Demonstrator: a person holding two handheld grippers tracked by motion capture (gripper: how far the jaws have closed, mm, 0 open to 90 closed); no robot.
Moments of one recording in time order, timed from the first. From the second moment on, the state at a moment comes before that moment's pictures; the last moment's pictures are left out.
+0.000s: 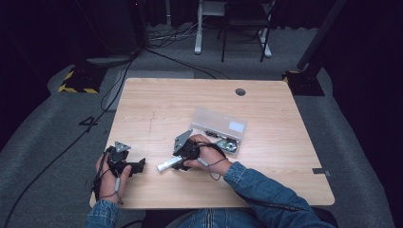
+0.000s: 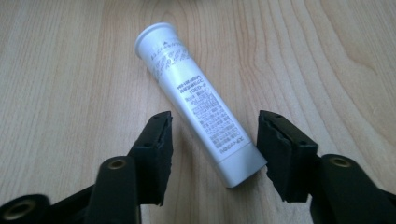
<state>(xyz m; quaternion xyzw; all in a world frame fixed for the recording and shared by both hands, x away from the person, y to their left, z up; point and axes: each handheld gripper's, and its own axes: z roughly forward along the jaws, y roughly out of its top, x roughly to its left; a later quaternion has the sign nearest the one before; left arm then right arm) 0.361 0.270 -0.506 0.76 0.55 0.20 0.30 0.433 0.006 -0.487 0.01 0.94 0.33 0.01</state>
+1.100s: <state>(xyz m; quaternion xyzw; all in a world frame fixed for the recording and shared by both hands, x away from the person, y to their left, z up) 0.361 0.269 -0.506 0.76 0.55 0.20 0.30 0.422 -0.003 -0.457 -0.02 0.94 0.34 -0.01</state>
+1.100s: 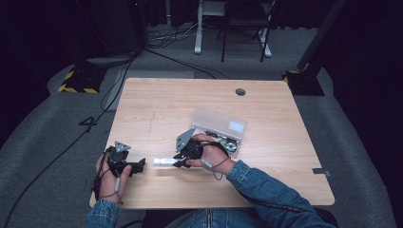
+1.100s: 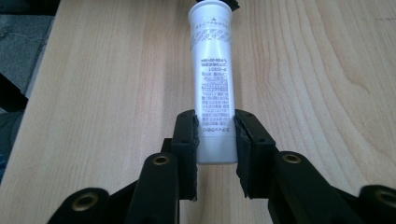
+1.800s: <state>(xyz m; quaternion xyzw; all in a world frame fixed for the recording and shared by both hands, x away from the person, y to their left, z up) 0.361 0.269 -0.506 0.76 0.55 0.20 0.30 0.425 -0.036 -0.420 -0.01 0.93 0.35 0.01</state>
